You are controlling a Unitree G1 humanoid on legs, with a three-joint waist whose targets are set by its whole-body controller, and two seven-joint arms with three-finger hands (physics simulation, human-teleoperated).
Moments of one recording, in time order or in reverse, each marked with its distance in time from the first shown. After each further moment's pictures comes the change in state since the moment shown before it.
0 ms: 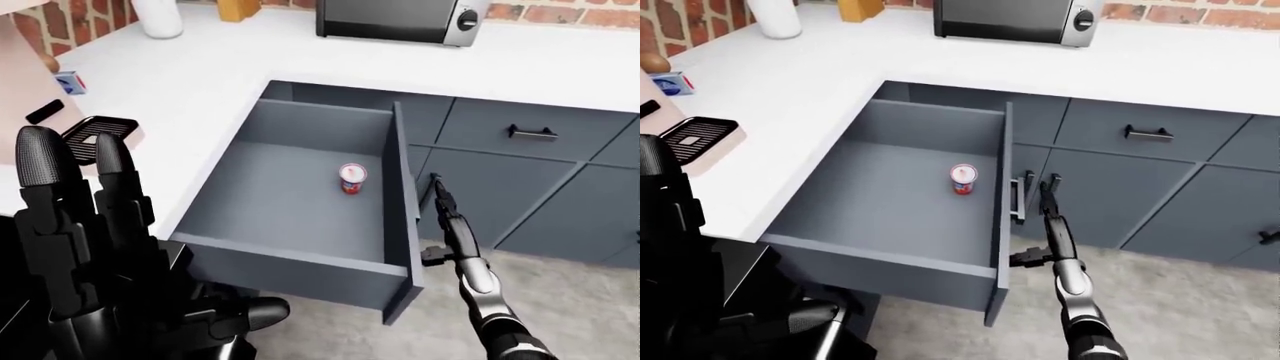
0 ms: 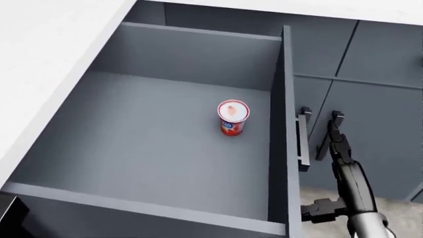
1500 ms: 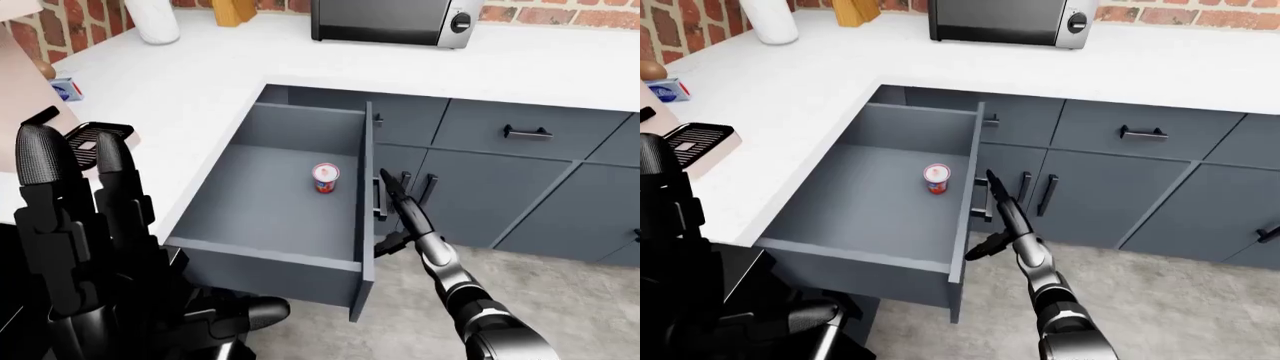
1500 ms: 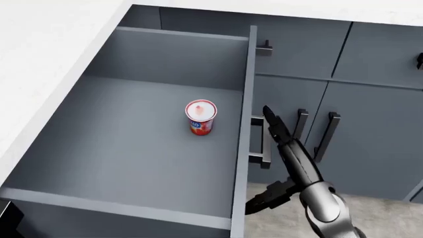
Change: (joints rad) left arm -0.004 0.001 -0.001 -0.006 0.000 0.010 -0.001; right arm -0.193 0.102 0.087 0.101 -0.181 0.048 0.027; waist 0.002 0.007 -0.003
